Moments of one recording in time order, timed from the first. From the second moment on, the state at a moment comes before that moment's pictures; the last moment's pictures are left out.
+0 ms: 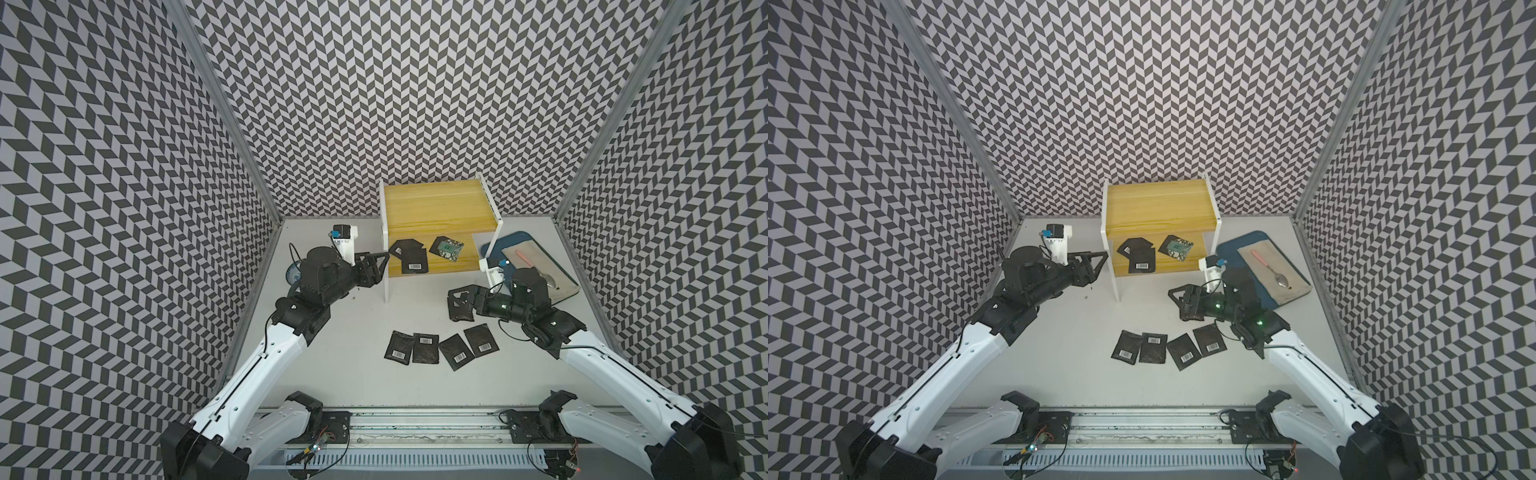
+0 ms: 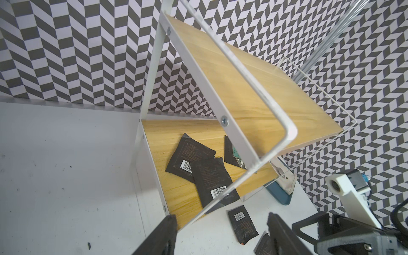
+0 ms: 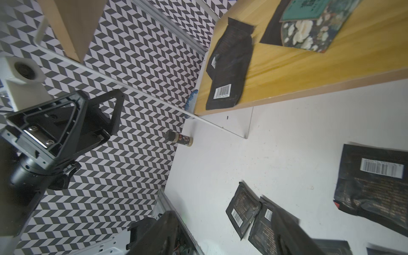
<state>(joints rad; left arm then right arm) -0.40 1.02 0.93 -0.17 0.23 -0.44 0.51 1.04 0.71 -0.11 -0.47 0.75</state>
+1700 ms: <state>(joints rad) -0.40 1.19 1.06 -0.16 0.22 -0.41 0.61 1.57 0.87 0.36 -0.24 1.28</state>
